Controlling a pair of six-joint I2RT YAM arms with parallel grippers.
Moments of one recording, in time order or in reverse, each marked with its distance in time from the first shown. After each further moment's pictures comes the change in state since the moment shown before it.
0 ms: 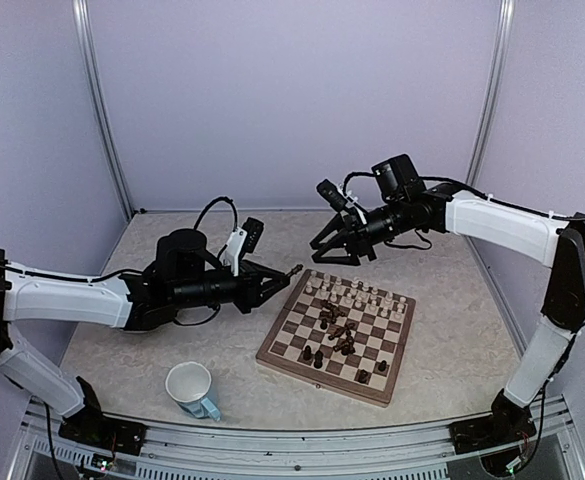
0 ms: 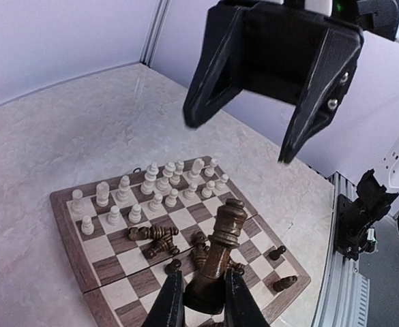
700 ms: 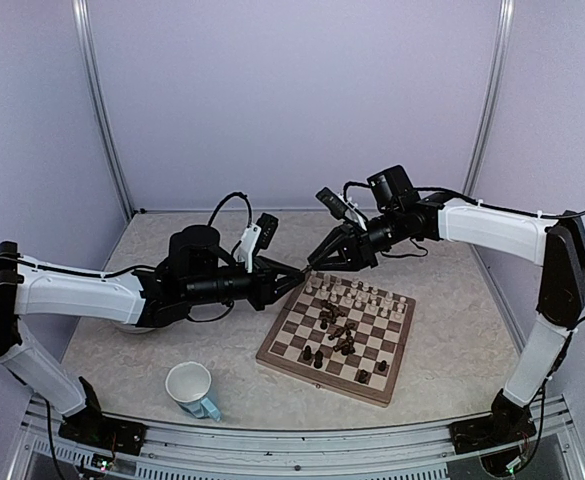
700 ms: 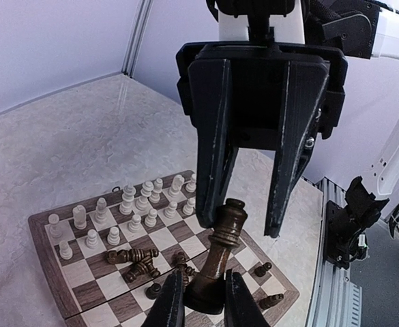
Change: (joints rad) left arm -0.037 0.080 0.080 0.039 0.008 -0.003; right arm 0.007 0.039 -0.049 0.053 -0.209 0.090
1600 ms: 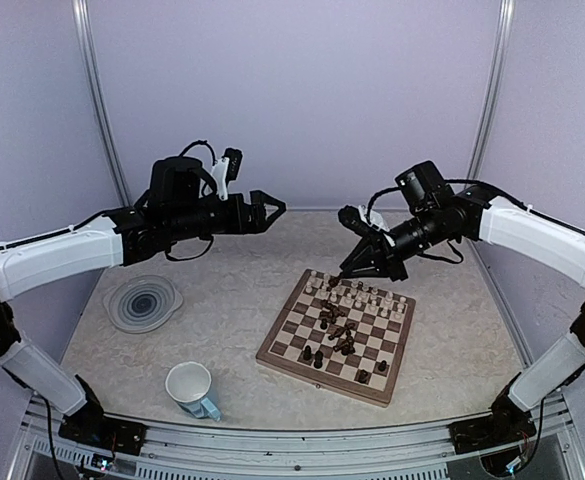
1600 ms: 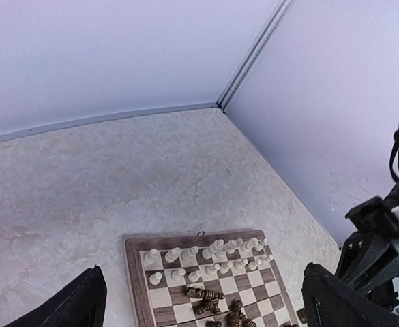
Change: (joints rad) left arm 0.181 -0.014 0.342 -0.437 -0.122 -0.132; right arm 0.000 -0.219 -0.056 -0.260 0.367 -0.368
